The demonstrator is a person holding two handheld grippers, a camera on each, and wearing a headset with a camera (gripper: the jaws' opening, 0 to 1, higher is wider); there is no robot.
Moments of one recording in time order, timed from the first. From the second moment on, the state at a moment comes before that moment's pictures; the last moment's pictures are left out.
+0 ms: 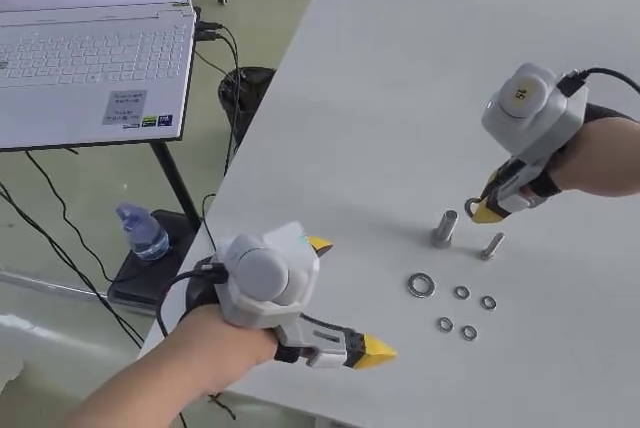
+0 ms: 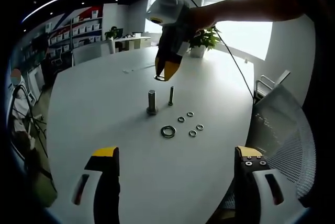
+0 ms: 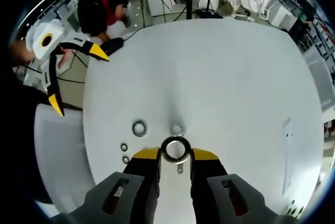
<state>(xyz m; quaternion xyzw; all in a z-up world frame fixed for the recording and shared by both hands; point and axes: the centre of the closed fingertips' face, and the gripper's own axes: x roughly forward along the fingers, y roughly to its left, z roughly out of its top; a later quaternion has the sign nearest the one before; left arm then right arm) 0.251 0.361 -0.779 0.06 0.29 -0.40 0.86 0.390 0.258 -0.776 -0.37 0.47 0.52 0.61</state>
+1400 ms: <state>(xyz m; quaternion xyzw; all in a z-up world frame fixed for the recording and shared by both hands) 0.250 0.366 -0.784 0.06 0.30 -0.41 0.86 0.387 0.279 -0.809 -0.39 0.48 0.53 0.58</state>
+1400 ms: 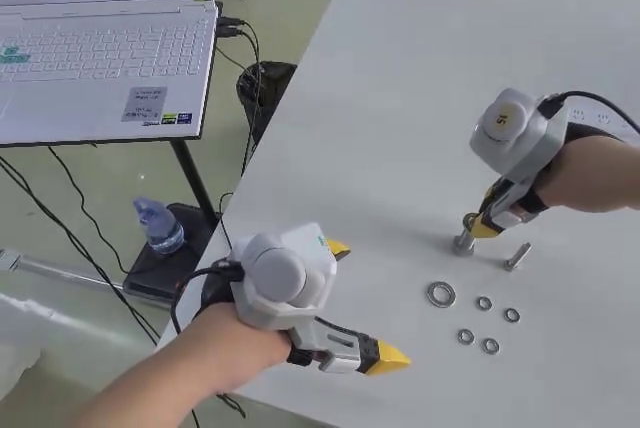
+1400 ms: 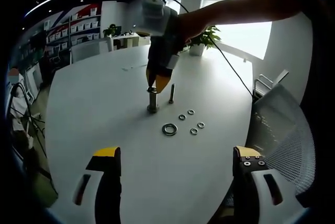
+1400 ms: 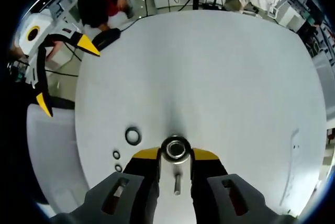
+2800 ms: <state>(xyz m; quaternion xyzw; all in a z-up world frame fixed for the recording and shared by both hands) 0.252 0.368 -0.786 0.05 0.30 -0.41 0.86 0.389 0.279 -0.848 -0.42 0.49 0.51 0.57</state>
